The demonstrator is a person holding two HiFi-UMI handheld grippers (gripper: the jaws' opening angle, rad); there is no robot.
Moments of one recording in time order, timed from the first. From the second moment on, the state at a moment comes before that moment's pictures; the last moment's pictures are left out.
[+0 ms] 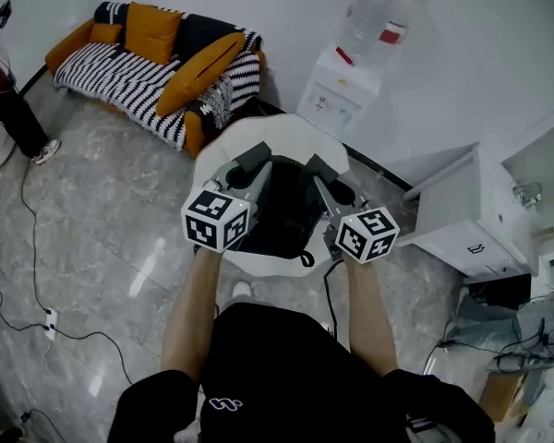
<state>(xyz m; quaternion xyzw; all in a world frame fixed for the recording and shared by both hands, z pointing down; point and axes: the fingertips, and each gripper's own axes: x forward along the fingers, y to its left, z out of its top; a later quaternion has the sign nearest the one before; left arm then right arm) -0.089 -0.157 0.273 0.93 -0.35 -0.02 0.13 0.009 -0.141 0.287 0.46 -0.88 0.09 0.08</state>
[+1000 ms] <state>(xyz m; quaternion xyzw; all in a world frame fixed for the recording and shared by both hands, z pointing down) -0.054 -0.251 0.325 0.93 -0.32 0.06 0.18 0.048 -0.237 0.334 0.48 -0.86 0.14 0.10</state>
